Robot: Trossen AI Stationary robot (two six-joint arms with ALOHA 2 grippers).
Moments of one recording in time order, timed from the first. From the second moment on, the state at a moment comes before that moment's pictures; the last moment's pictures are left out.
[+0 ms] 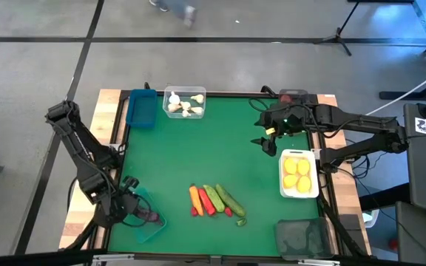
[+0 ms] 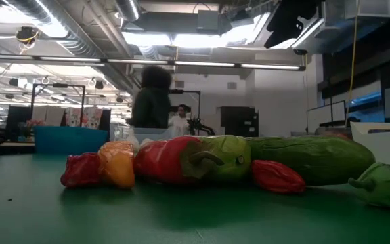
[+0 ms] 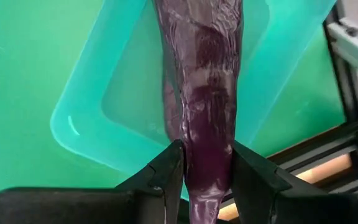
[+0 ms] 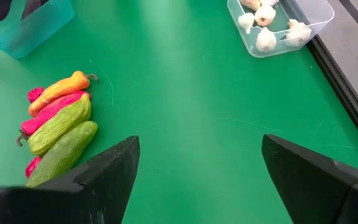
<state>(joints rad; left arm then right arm) -0.97 1.22 0.89 -1.02 0.02 -0.60 -0.12 1.19 1.23 -0.81 0.03 0.10</state>
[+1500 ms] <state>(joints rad) -0.96 1.22 0.89 -0.90 0.03 -0.61 -0.12 1.19 1.23 -0.81 0.03 0.10</state>
